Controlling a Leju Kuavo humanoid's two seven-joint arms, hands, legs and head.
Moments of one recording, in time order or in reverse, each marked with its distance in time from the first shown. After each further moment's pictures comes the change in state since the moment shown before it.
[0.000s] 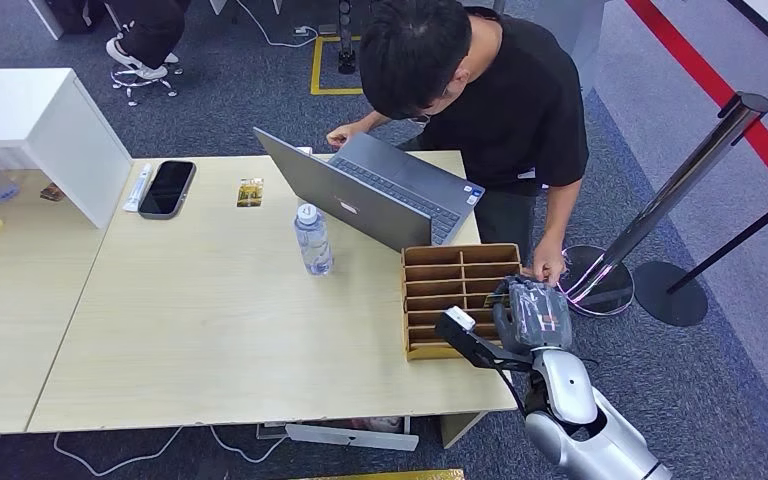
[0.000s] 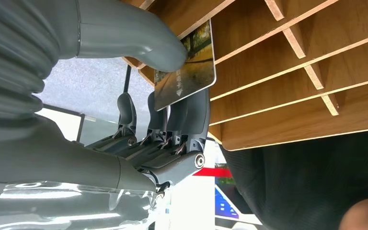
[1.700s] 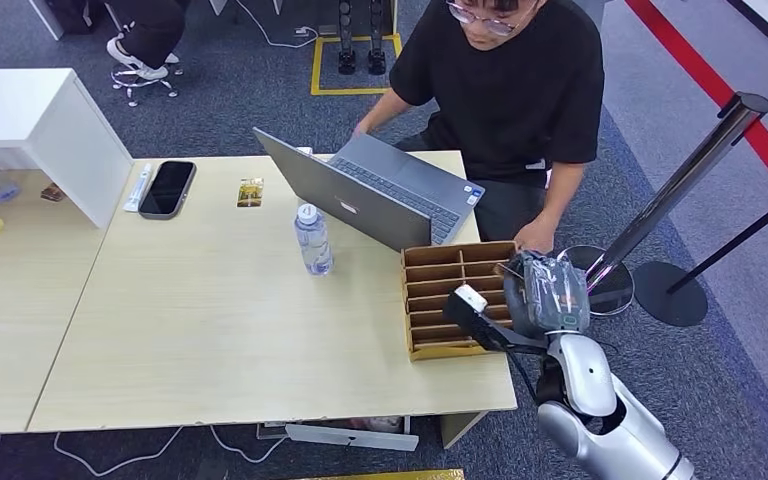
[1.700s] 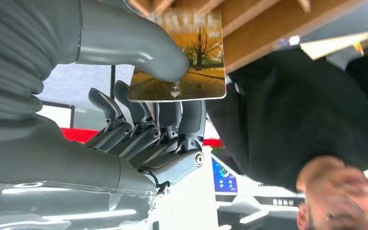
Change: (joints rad) left arm 0.002 0.001 0.000 0.000 0.002 0.005 -0.016; right arm -0.018 -0.056 -0.022 -0.183 0.011 0.022 0.046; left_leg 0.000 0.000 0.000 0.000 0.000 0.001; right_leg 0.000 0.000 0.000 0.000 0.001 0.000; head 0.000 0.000
